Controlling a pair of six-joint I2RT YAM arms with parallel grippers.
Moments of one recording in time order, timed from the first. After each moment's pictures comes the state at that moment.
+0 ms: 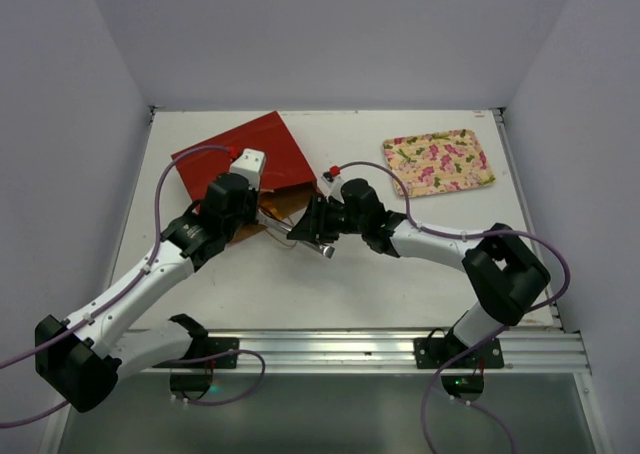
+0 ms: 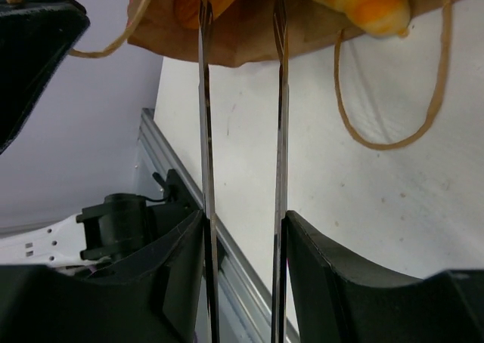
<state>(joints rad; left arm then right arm) -0.58 1.06 0.90 -0.40 -0.36 -0.13 0.75 1.62 0.91 0.22 -0.43 0.87</state>
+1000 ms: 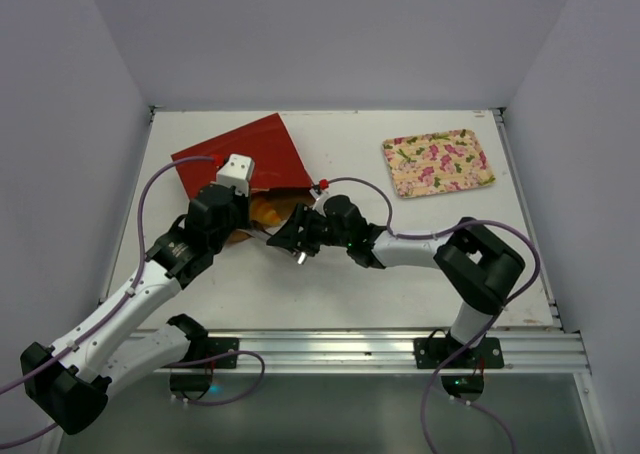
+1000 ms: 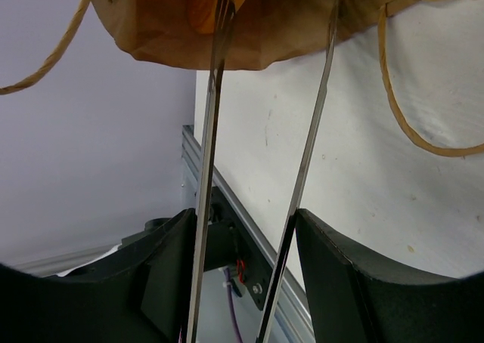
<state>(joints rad) -0.58 0.90 0.80 -0.31 -0.34 -0.12 0.88 1.74 0.87 0.48 -0.33 1.16</state>
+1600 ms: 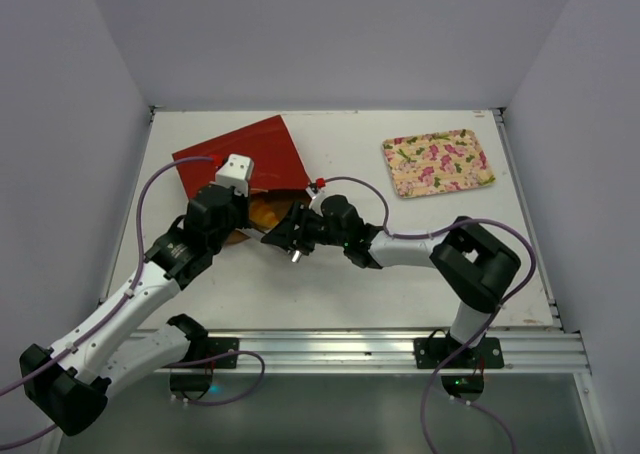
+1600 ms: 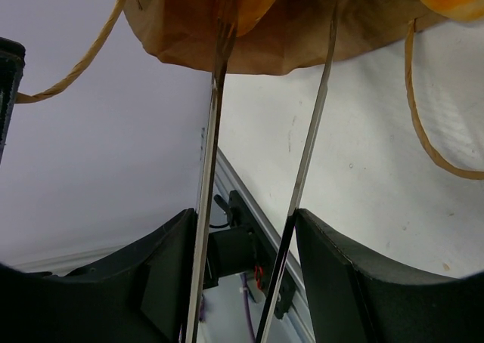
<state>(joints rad) -0.58 0.90 0.80 -0.31 -0.33 -0.12 0.89 1.77 0.89 0.54 -0.33 1.21</state>
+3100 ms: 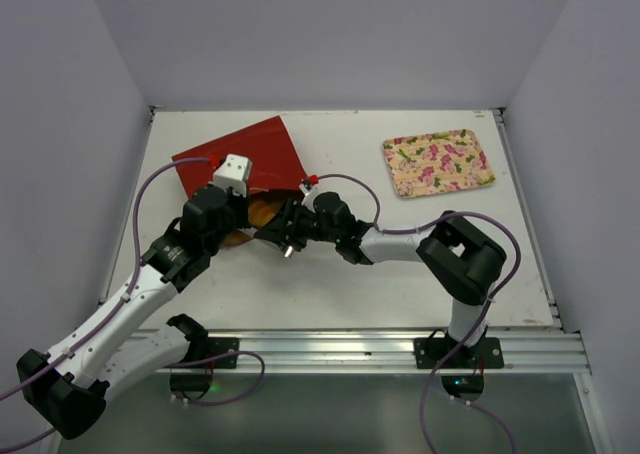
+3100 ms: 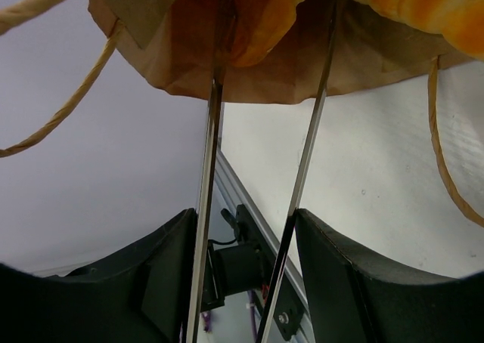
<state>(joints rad) -0.58 0.87 0.80 -0.30 -0.31 -0.12 0.90 1.85 0.96 0.58 -0.33 1.23</state>
